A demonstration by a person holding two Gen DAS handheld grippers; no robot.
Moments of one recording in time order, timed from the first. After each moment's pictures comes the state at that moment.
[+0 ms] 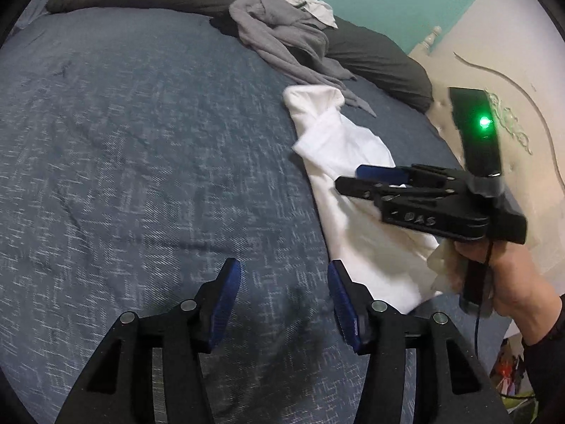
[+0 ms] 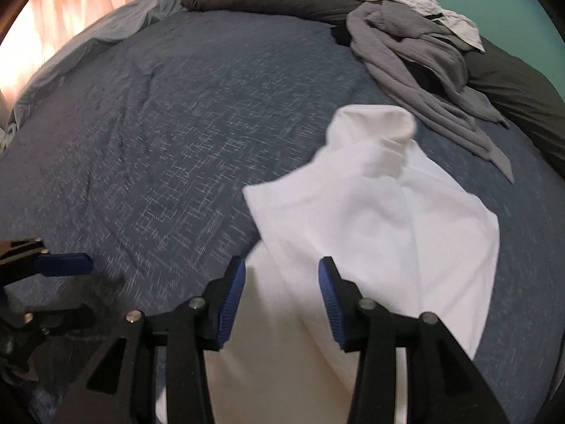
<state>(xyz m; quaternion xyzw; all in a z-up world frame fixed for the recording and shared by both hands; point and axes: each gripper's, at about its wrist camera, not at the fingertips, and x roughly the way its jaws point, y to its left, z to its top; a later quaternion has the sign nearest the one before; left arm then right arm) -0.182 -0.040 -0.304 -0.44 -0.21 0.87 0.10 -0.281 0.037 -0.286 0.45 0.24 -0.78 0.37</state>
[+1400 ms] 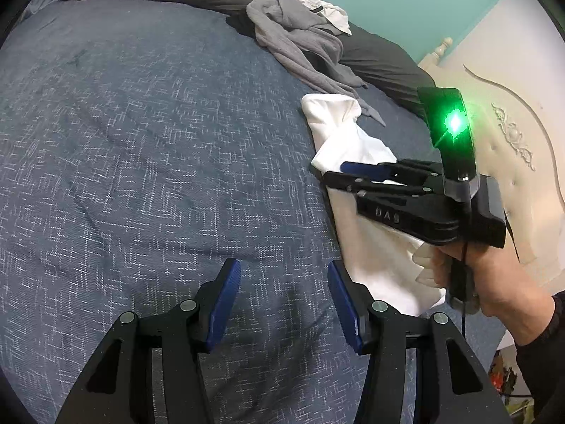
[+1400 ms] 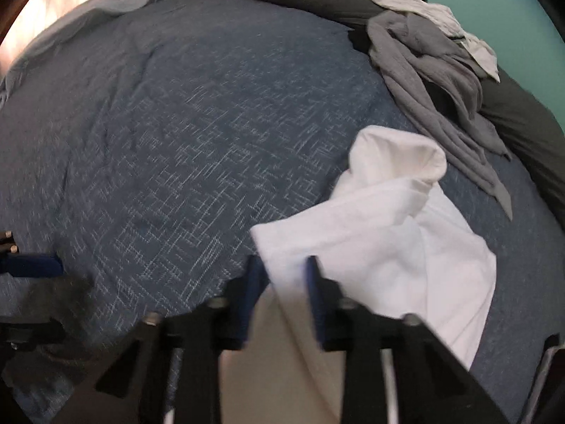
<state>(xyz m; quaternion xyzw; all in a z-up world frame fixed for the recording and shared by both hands) -0.187 -0.058 -0.309 -0.45 -0.23 0.86 0.09 -0.292 0.009 -0.307 0.43 0.28 -0.79 0.35</state>
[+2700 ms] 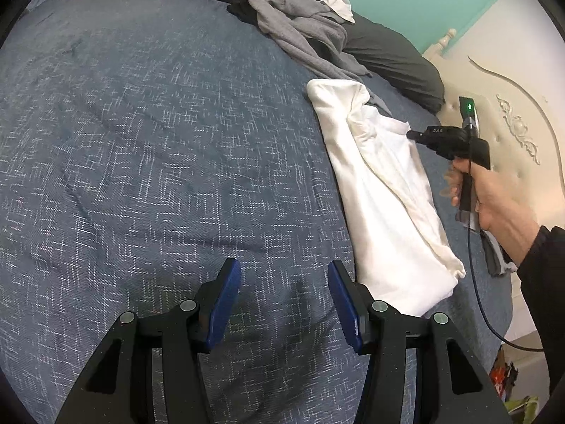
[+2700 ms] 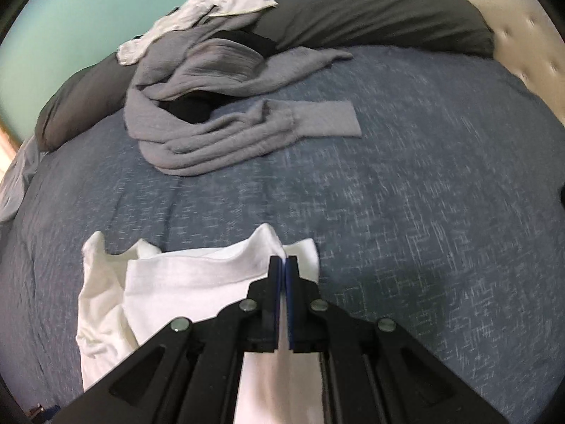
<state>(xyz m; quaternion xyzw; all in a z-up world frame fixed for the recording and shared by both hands) -0.194 -0.056 -0.324 -0.47 -0.22 0.85 0.09 -0.483 0.205 -0.290 0.47 -0.02 -0.87 0.17</state>
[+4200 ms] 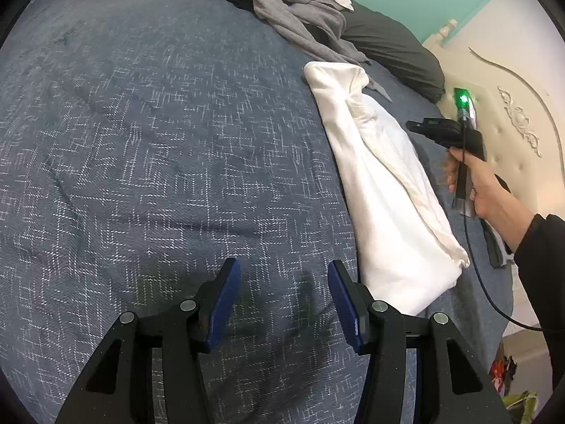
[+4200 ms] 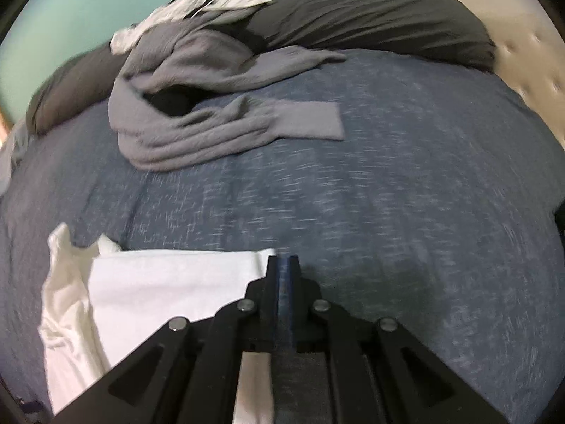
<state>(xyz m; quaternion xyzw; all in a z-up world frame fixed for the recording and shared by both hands) -0.193 -0.047 -0.335 -0.48 -0.22 0.84 0.10 -0.492 0.226 -0.297 0.46 0.02 -0.87 0.17</state>
